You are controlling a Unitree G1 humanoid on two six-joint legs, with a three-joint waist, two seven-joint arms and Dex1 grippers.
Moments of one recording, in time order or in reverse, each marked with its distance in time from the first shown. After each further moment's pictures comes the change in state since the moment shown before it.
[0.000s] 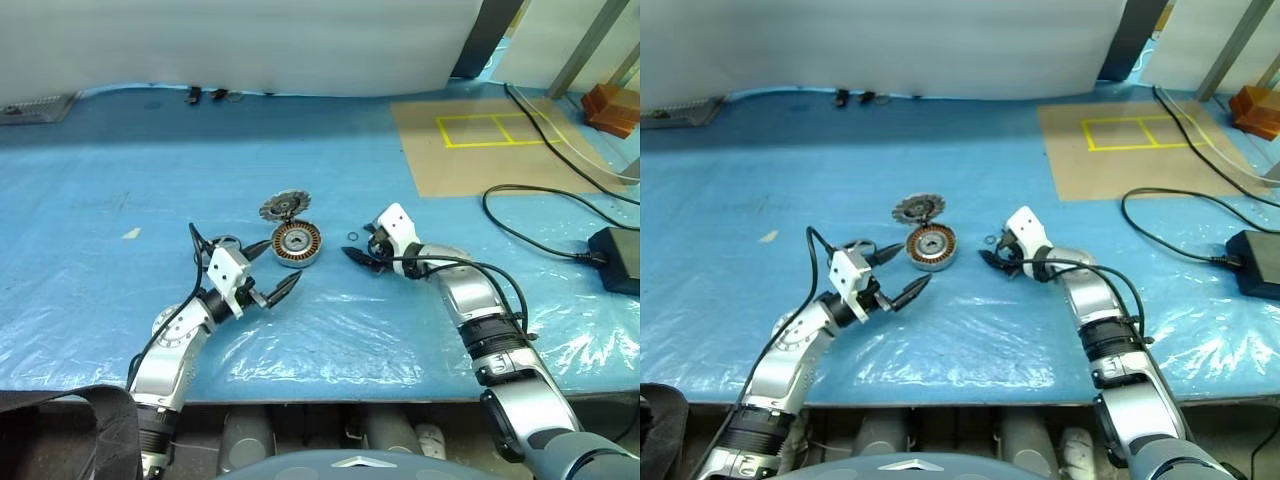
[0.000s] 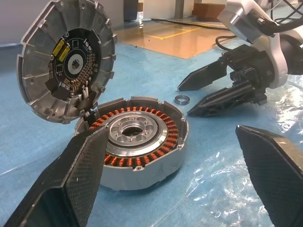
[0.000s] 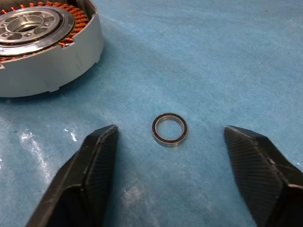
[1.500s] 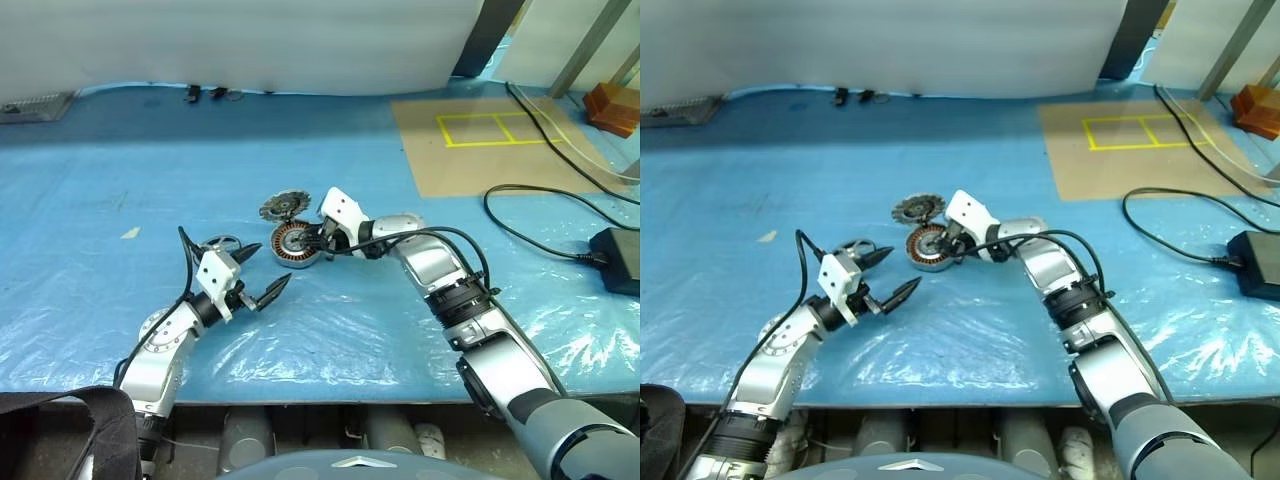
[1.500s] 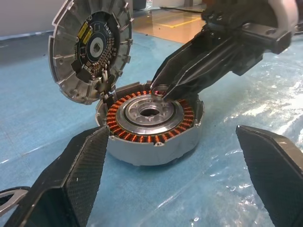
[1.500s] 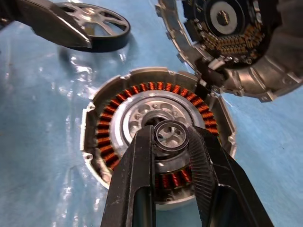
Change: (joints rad) left arm 0.033 0.051 0.019 -0.025 -0.006 0.003 0.017; right arm -0.237 0.081 0.216 -0.006 -0.030 0.135 0.154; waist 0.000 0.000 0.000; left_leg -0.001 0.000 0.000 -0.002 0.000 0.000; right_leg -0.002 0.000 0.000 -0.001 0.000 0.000
